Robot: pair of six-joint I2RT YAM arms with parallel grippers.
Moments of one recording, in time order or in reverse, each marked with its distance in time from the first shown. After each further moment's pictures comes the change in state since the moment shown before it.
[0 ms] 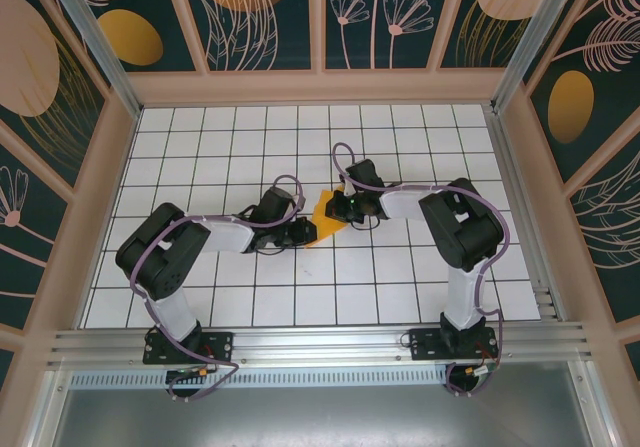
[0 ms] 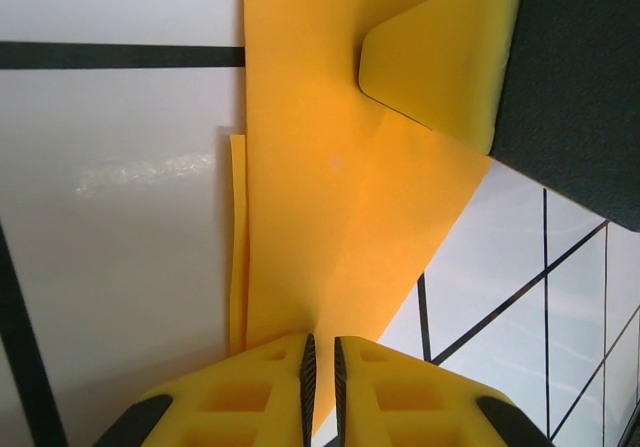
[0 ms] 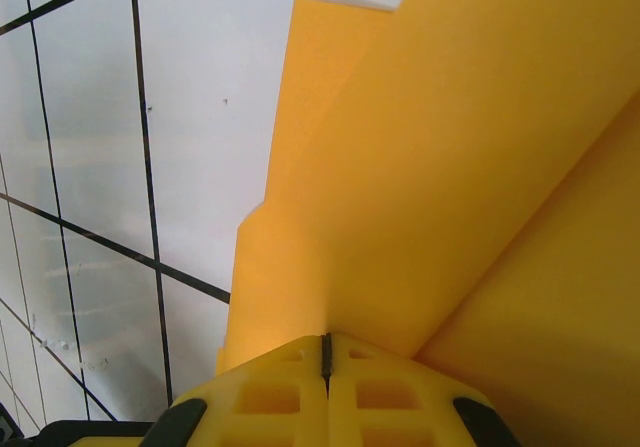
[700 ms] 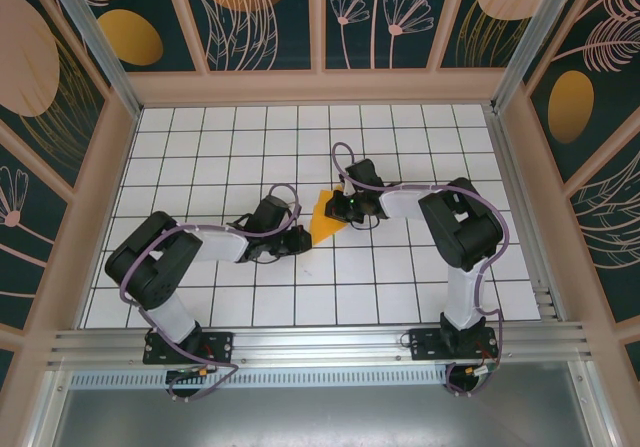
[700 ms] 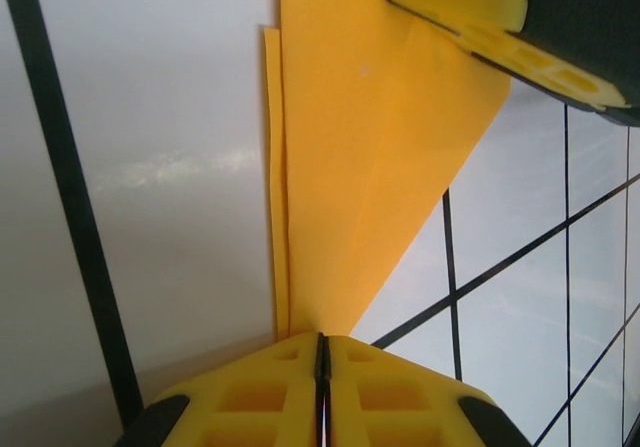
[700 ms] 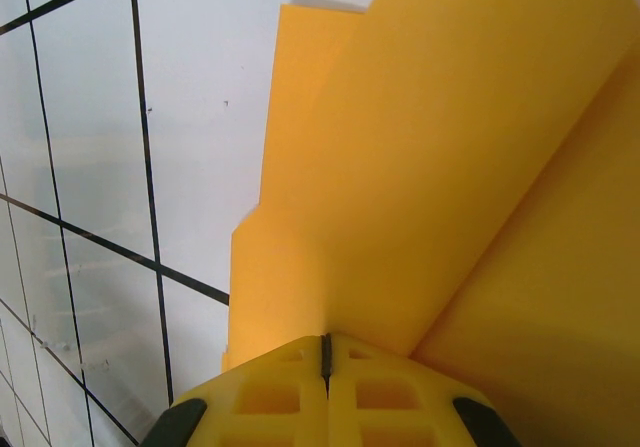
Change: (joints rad) left arm -0.021 -0.079 -0.092 0.000 -0.025 -0.001; right arm 0.000 0.006 0.008 -0.007 -0.001 0.000
